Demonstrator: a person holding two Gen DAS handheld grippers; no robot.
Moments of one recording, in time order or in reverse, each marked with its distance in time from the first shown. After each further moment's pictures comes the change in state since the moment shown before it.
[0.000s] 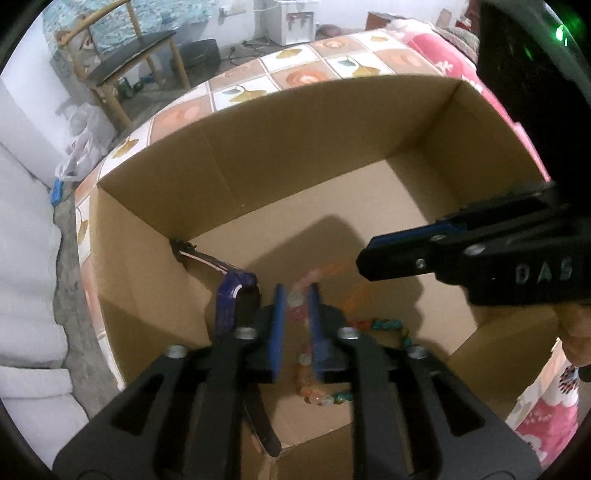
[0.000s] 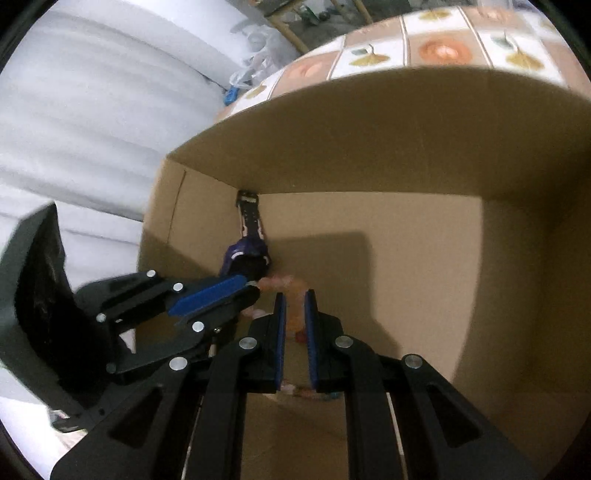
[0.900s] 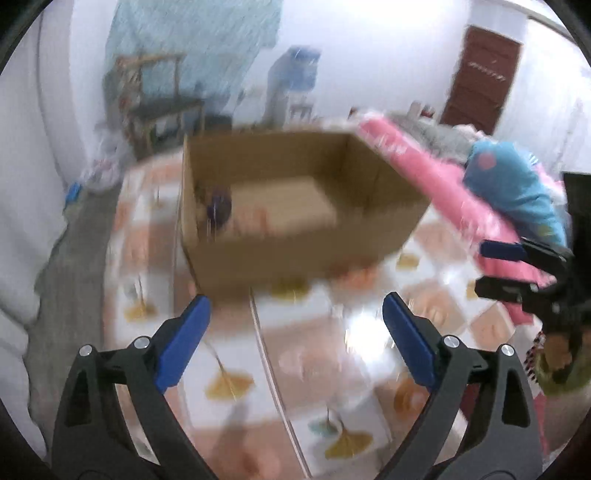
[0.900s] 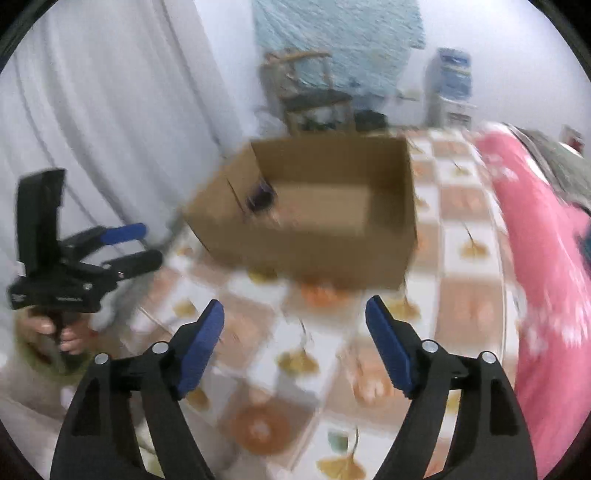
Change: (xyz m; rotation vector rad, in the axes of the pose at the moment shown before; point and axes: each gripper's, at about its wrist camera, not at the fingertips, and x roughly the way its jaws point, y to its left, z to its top) left arm -0.114 -0.071 -0.214 -0.136 -0.379 -0.050; right arm -0.106 0.035 -0.315 -0.276 -0.426 -0.392
